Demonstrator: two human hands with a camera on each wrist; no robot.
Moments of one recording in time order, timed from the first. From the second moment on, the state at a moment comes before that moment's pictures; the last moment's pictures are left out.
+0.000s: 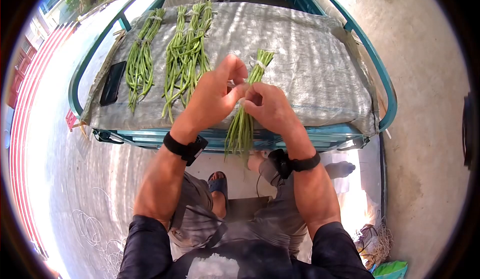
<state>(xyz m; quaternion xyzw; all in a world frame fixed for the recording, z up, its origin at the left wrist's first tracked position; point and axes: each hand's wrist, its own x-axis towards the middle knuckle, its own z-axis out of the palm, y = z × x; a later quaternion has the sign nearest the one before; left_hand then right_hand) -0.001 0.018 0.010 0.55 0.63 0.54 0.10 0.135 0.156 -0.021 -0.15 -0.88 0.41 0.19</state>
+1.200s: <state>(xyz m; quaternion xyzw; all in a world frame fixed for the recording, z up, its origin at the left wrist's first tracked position) 0.002 0.010 -0.007 0.53 0.71 0.44 0.13 0.143 0.173 -0.024 -0.13 -0.82 0.55 0.11</state>
